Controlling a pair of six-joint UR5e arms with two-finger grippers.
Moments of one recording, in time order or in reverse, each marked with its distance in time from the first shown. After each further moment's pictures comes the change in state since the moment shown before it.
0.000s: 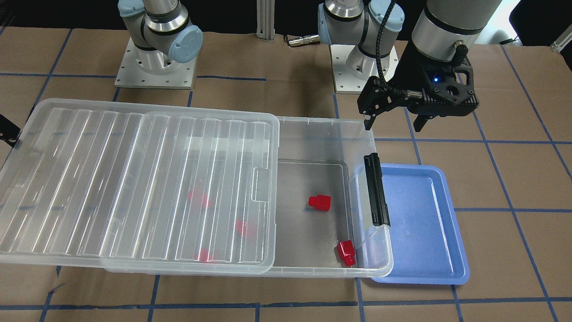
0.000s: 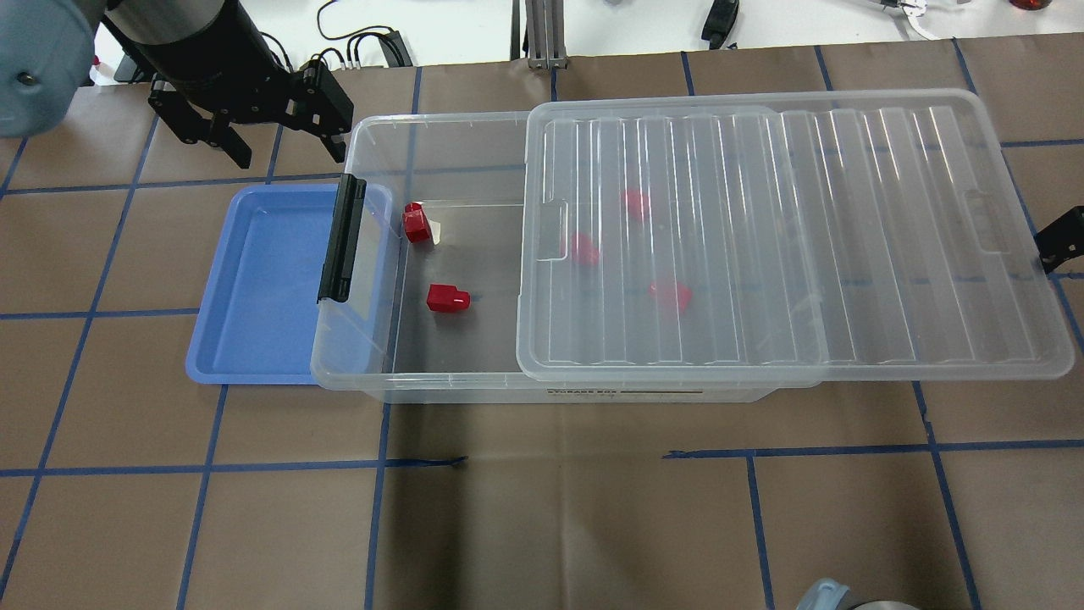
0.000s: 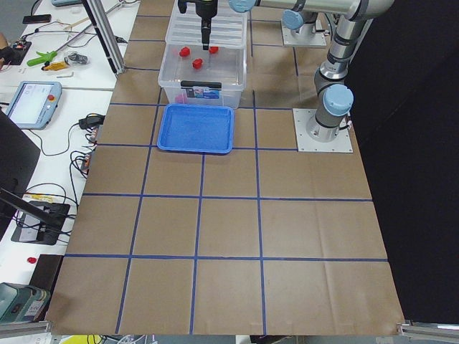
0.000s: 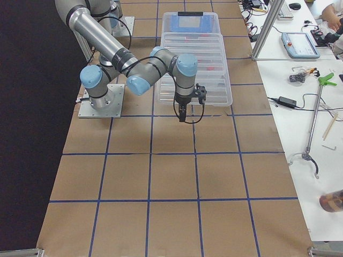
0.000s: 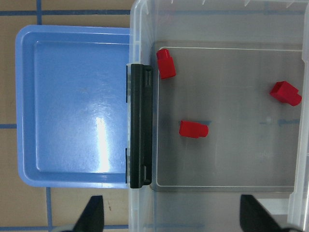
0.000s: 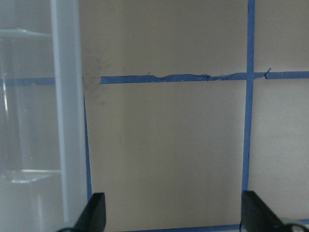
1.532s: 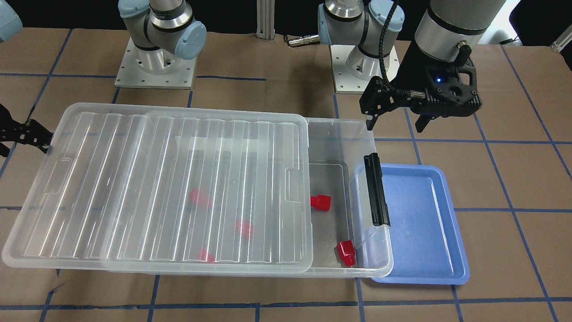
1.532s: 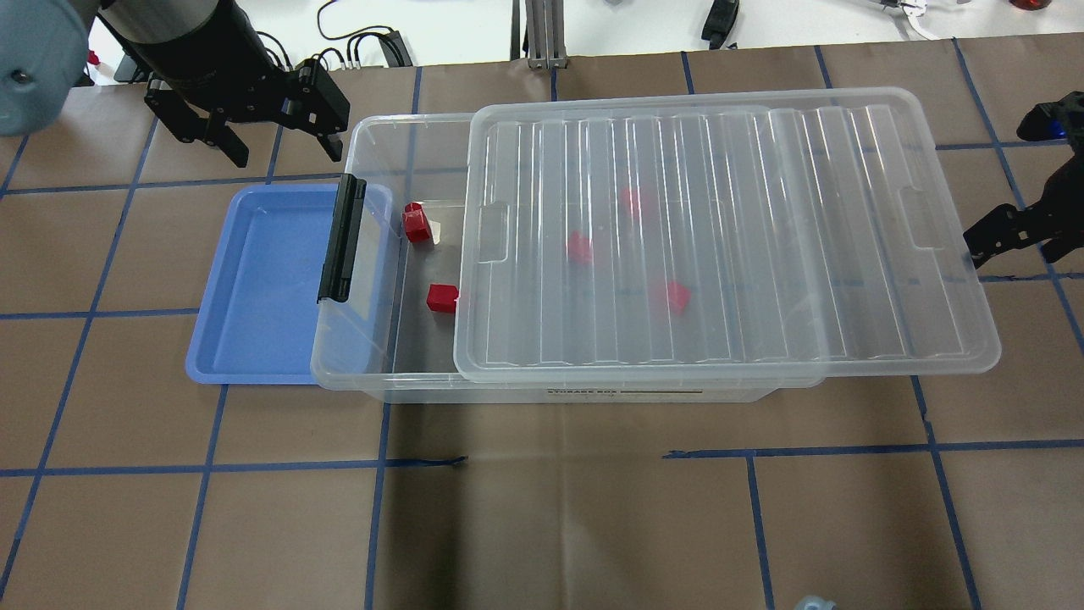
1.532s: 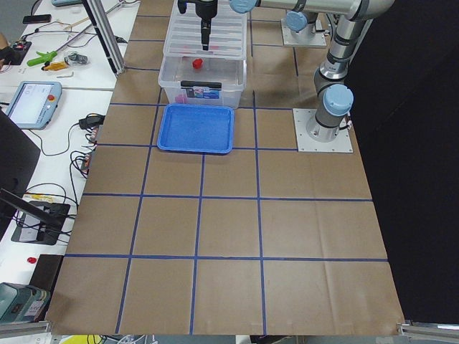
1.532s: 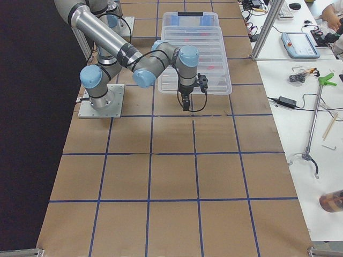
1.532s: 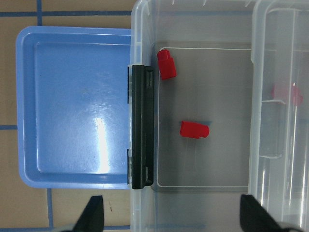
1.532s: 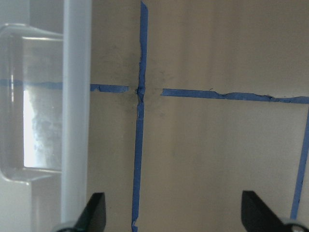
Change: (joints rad) left arm 0.009 0.001 0.001 0.000 -0.004 0.012; right arm 0.102 -0.014 0.035 -0.001 0.052 0.025
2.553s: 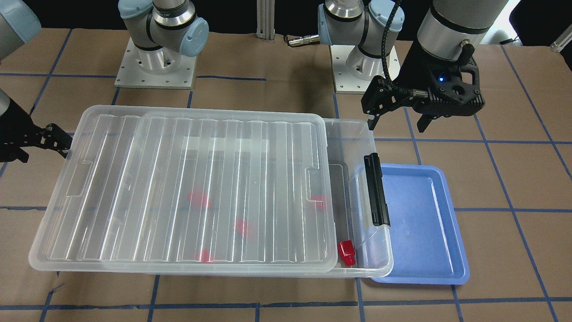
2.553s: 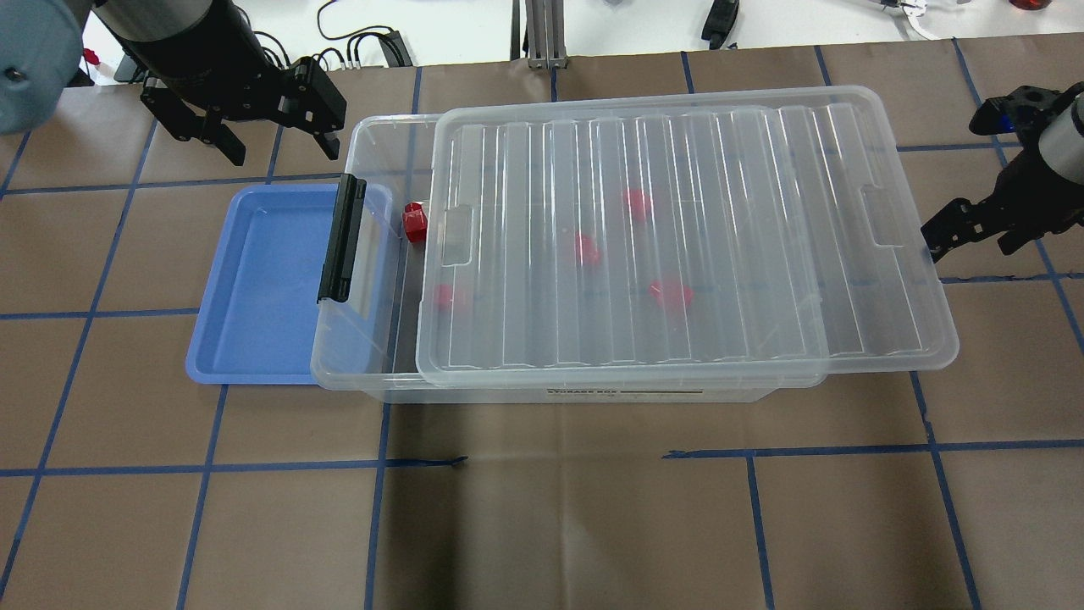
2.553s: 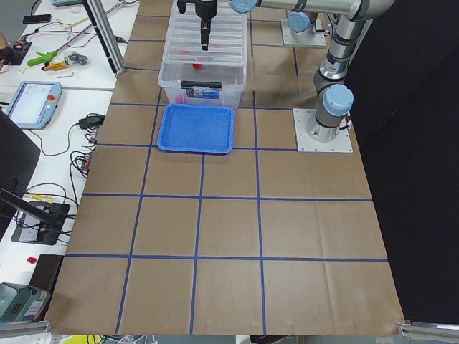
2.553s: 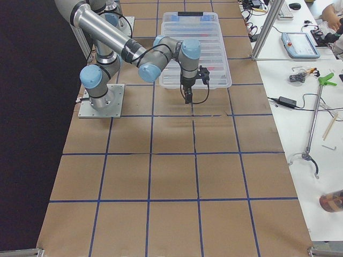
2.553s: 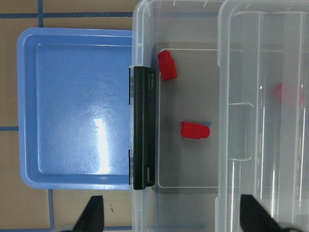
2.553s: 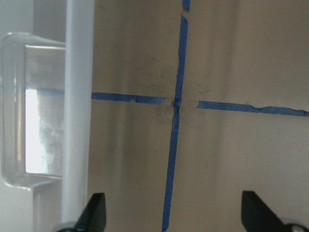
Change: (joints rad) left arm 0.005 0.002 0.001 0.000 -0.001 0.005; right arm 0.086 0.000 0.001 0.000 0.011 0.067
